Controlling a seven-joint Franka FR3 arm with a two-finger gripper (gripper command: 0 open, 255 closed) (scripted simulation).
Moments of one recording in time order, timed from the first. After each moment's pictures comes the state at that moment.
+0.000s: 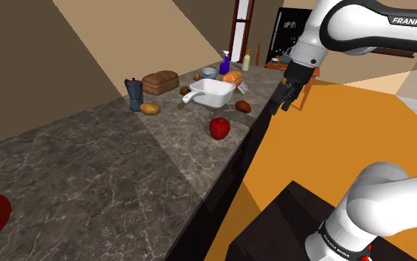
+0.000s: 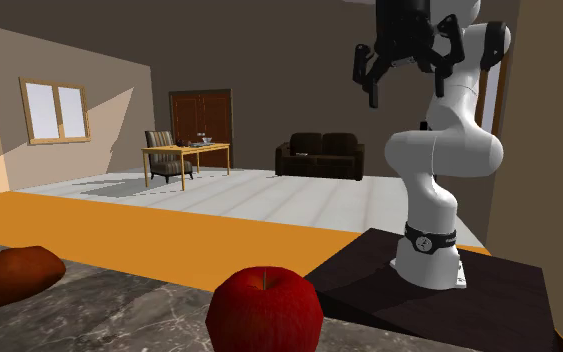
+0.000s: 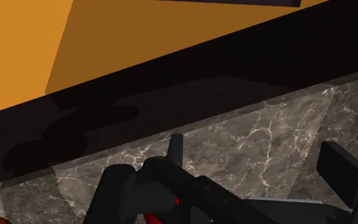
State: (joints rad) arm -0.01 -0.81 -0.05 -2.39 0.10 1.70 -0.08
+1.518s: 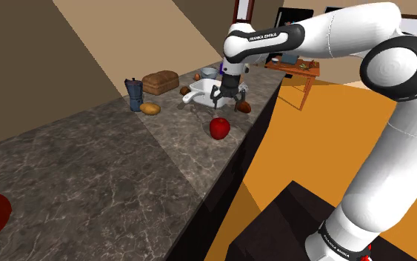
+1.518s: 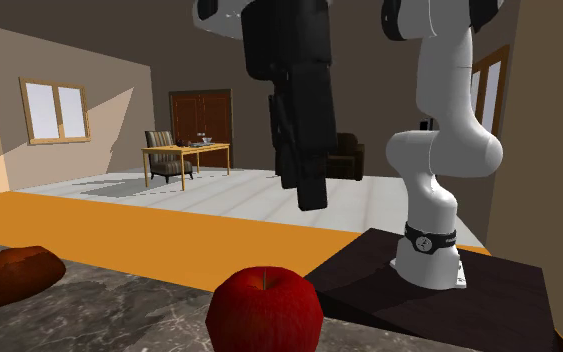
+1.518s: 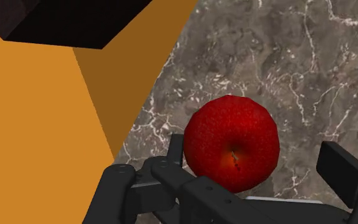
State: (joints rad) arm -0.14 0.09 0.08 -1.78 0.09 1.83 0.67
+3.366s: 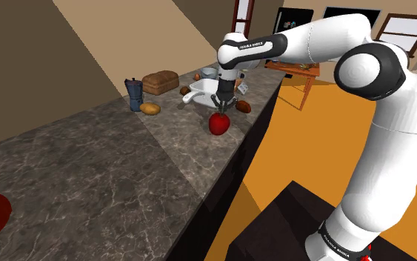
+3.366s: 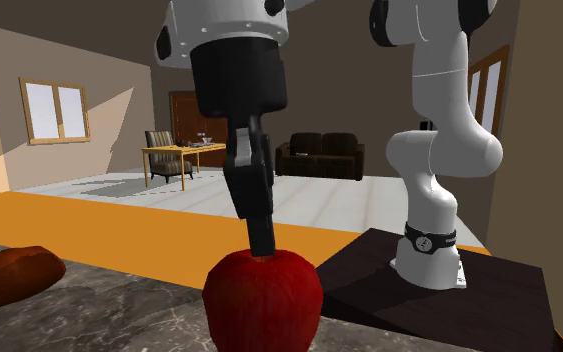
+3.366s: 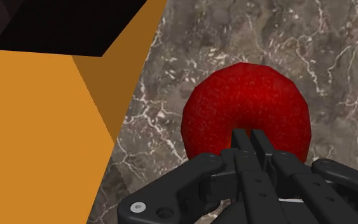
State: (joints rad) arm -0.14 0.24 0.06 -1.67 0.08 1.83 0.76
